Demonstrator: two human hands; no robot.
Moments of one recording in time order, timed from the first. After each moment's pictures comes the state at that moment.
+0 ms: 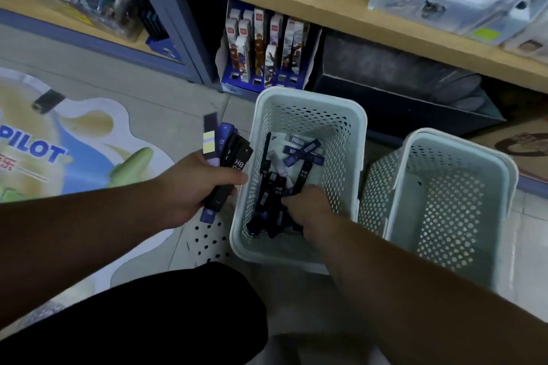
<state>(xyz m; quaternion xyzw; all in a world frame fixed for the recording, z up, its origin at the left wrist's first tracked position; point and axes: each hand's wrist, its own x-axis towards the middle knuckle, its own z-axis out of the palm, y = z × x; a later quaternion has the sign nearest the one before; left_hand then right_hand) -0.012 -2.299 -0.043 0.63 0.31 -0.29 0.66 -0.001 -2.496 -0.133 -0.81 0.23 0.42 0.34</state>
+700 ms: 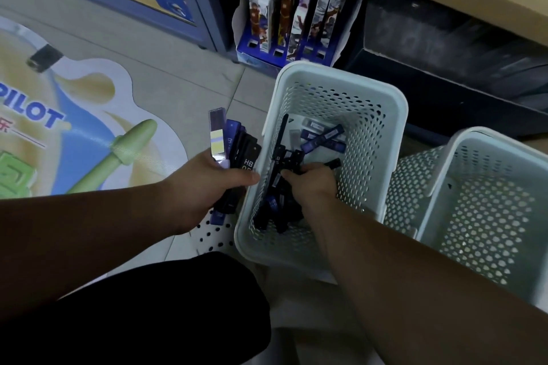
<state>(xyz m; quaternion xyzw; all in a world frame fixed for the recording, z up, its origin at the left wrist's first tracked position) -0.025 -2.307 -0.069 0.59 0.33 -0.28 0.68 0.020 -2.481 -0.187 -0.83 0.24 0.34 0.36</state>
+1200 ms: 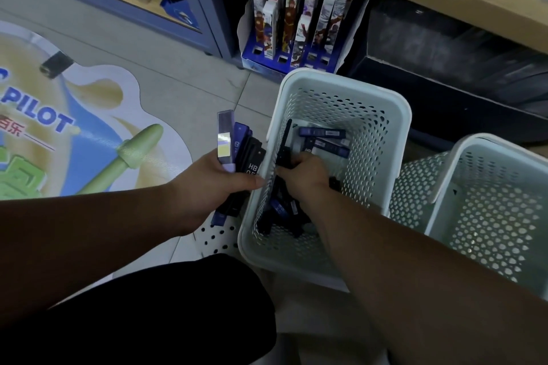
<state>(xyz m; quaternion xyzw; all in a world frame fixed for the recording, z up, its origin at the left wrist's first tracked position) -0.022 -2.307 -0.063 0.61 0.27 -0.27 0.69 0.036 -2.464 -0.180 -0.83 0.17 0.36 0.39</state>
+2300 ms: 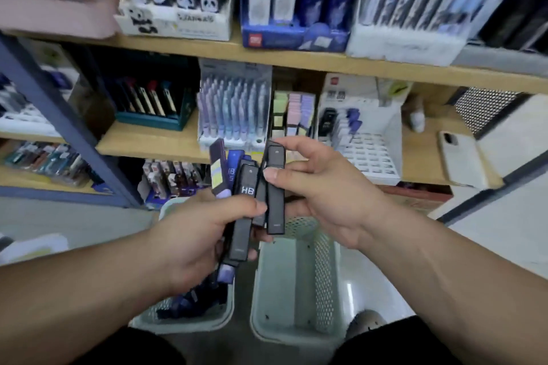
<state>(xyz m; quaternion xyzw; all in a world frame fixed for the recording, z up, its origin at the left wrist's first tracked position) -0.037 -2.534 0.216 0.59 0.12 -0.25 0.76 0.003 -2.708 0.228 -0.64 -0.01 0.21 0.74</state>
